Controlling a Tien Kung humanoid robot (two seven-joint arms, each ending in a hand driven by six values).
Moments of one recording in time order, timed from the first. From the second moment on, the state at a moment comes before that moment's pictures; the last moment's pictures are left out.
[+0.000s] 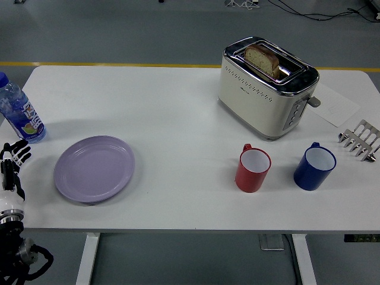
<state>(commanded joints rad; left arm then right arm) -0.20 0.14 -1.41 -0.78 0.82 0.24 -0.65 0.21 -0.06 1.13 0.18 -1.31 -0.01 -0.27</state>
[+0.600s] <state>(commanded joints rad) -0.26 0.08 -1.39 -0.76 0.80 0.26 -0.65 0.21 -0.05 1.12 0.18 -1.31 0.00 -0.27</state>
